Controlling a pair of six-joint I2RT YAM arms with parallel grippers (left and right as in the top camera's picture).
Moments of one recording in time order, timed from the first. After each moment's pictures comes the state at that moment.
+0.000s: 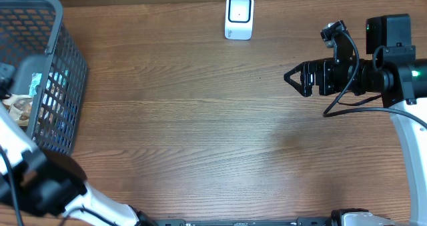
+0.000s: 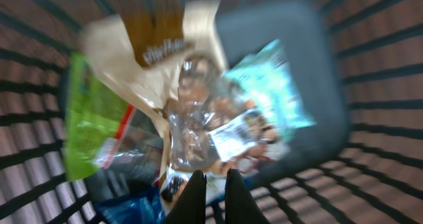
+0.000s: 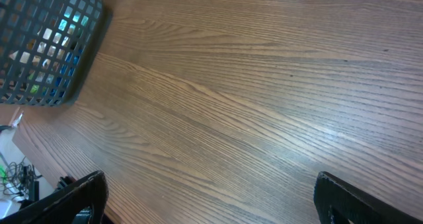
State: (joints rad) left arm 0.71 1.94 2.10 -1.23 -0.12 -0.52; right arm 0.06 1.43 1.57 -1.17 -0.60 -0.06
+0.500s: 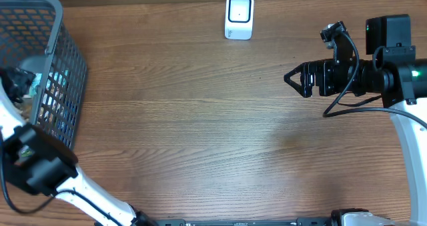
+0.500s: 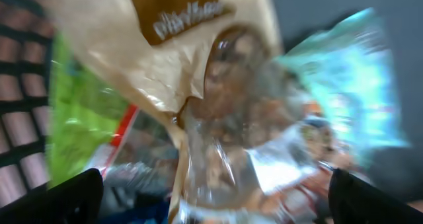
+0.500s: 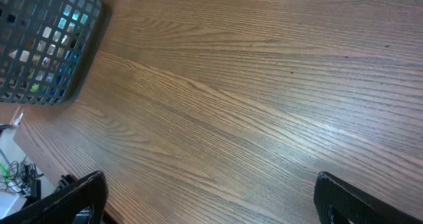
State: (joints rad) left arm 0.72 2.17 2.11 -1.27 -0.18 -0.56; right arm 0.06 1.43 1.57 -1.18 -0.60 -0.06
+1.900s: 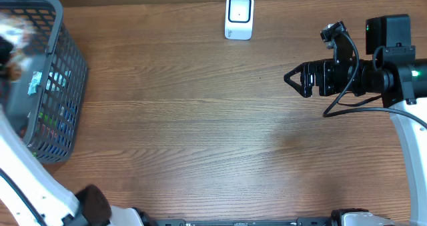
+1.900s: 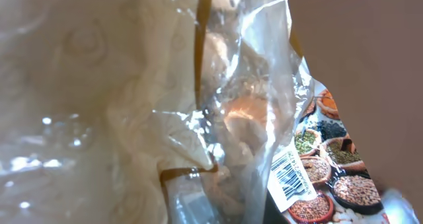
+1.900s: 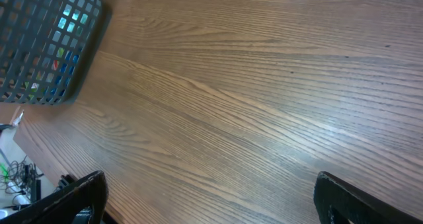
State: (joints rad) left arm 0.55 1.66 2.28 -1.34 0.07 -0.37; right arm 0.06 1.43 1.57 -1.18 -0.60 -0.06
